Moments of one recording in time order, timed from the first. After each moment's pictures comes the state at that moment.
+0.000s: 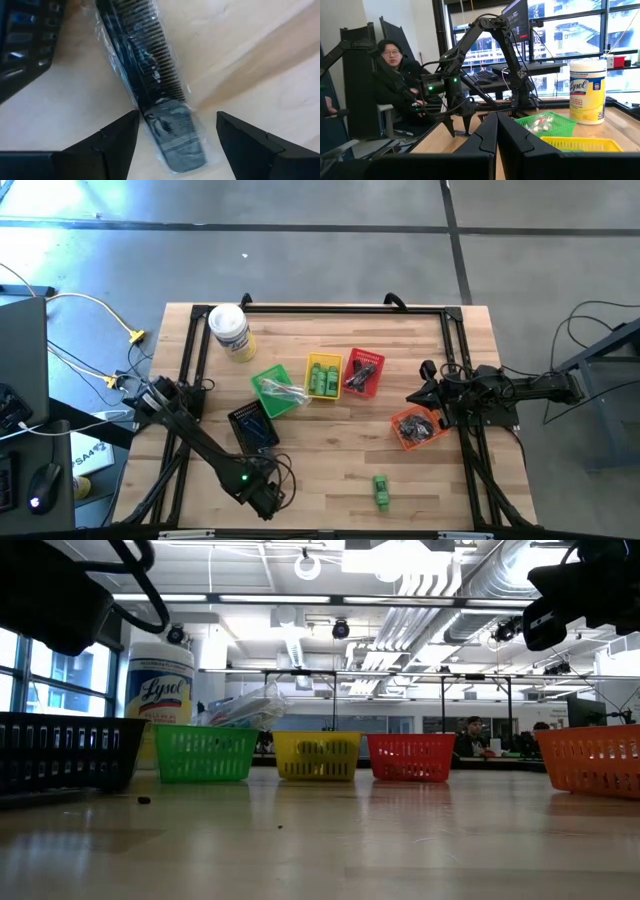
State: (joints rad) left arm -0.75 1.92 1.28 -0.81 -0.10 -1.66; right arm 0.07 0.08 0.01 0.24 -0.13 0.13
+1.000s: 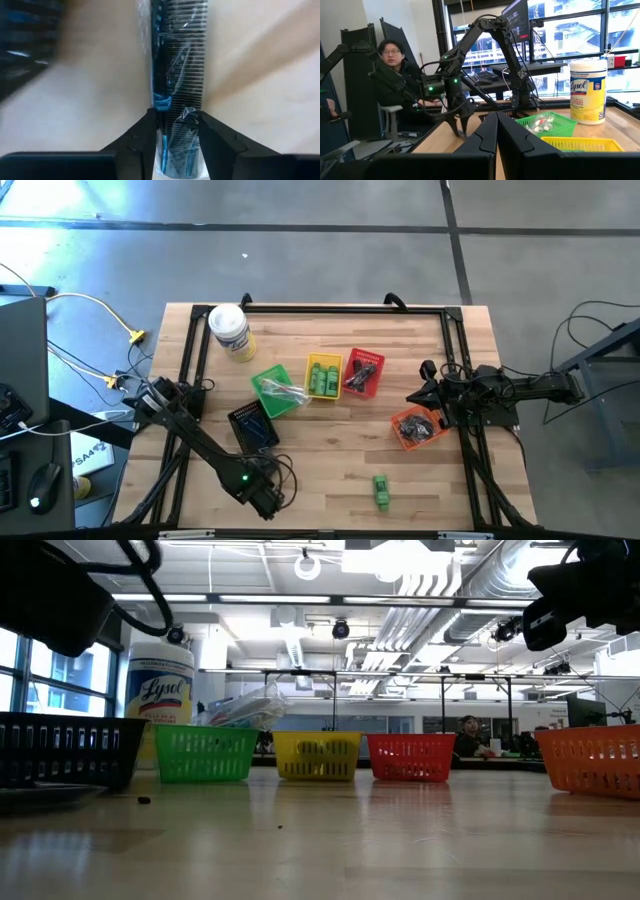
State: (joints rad) left arm -0.75 1.97 1.28 -0.82 -0.05 -1.62; right arm 0.07 0.08 0.01 0.24 -0.13 0.13
